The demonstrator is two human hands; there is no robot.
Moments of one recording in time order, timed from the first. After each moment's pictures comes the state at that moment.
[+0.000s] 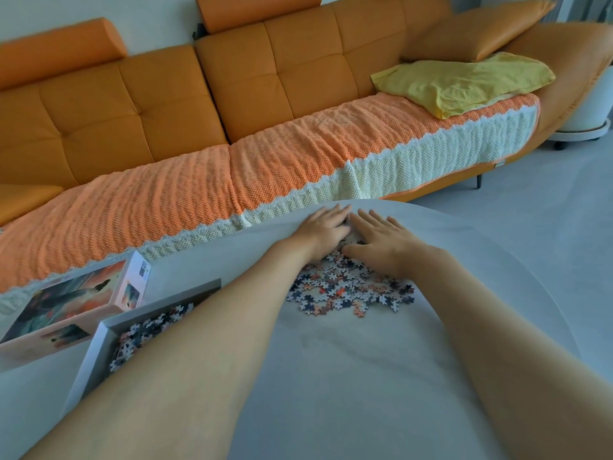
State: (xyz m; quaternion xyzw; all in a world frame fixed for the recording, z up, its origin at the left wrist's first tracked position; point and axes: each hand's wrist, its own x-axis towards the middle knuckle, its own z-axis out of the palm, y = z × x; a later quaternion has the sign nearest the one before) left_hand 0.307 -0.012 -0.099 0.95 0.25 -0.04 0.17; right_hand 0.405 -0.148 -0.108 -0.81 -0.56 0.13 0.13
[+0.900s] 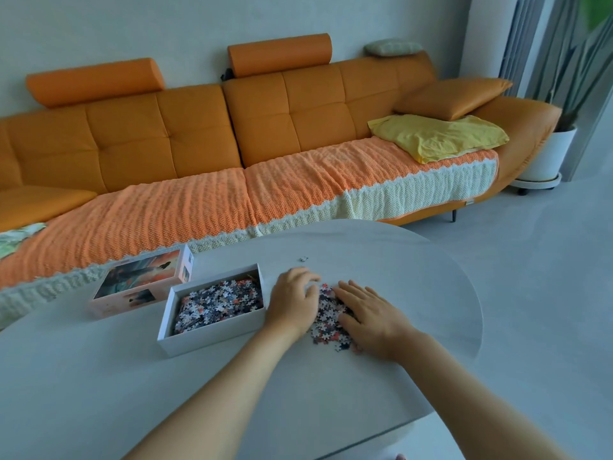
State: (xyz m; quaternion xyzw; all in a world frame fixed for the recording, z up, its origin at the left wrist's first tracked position) left_hand 0.146 -0.141 -0.095 0.89 0.36 0.20 0.22; right_hand 0.271 -0.274 -0.102 -0.77 -0.61 0.12 0.18
